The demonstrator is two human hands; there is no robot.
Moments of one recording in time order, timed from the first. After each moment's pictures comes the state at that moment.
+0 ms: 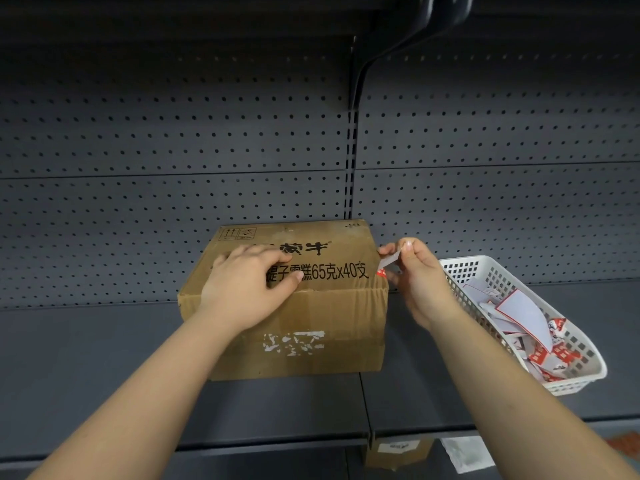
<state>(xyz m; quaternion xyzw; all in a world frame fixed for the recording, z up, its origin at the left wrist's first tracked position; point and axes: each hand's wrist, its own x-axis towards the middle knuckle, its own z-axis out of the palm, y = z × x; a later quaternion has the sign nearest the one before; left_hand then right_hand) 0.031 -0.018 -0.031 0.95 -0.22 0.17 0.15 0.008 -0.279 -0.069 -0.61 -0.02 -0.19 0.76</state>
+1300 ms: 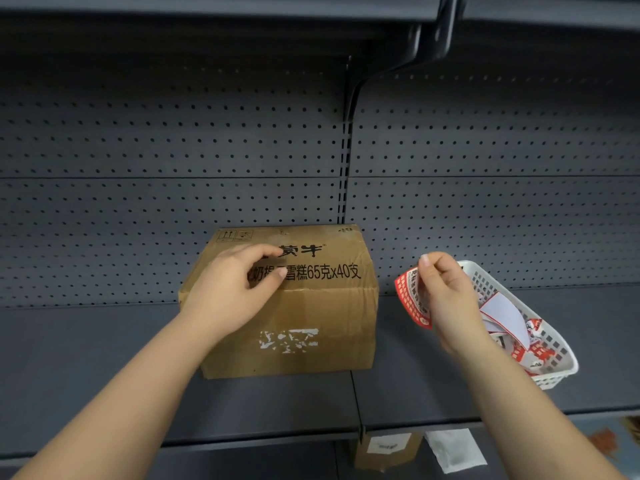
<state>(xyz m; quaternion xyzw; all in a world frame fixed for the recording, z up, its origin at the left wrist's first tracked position) -0.003 -0.003 -0.013 0.90 -0.23 0.18 0.31 -0.053 -0.289 -0.056 -0.66 0.02 -0.28 0.70</state>
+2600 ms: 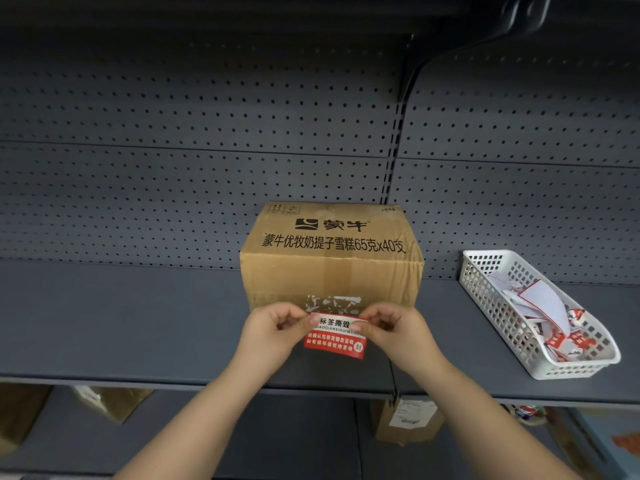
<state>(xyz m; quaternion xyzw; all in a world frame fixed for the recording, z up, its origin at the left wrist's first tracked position) -0.058 0.023 -0.111 0.79 -0.11 0.02 0.61 -0.085 -0.189 -0.107 -0.85 -0.04 -0.07 0.53</state>
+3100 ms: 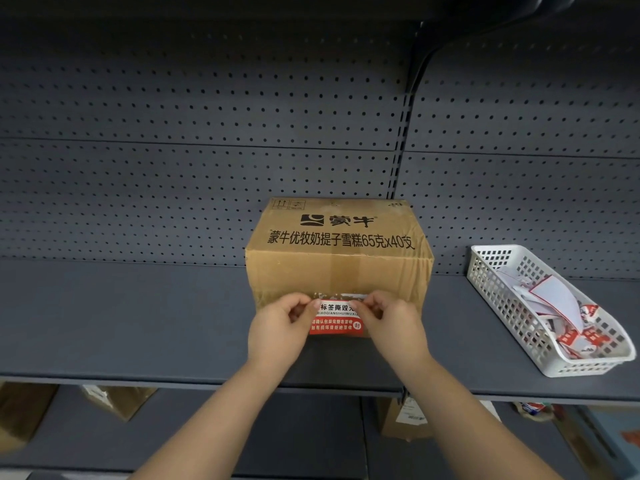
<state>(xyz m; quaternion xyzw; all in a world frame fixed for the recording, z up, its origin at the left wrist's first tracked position) -0.039 0.018 -0.134 0.85 -0.08 0.12 0.50 -0.062 -0.168 -0.123 -0.91 0.05 -0.17 0.38</state>
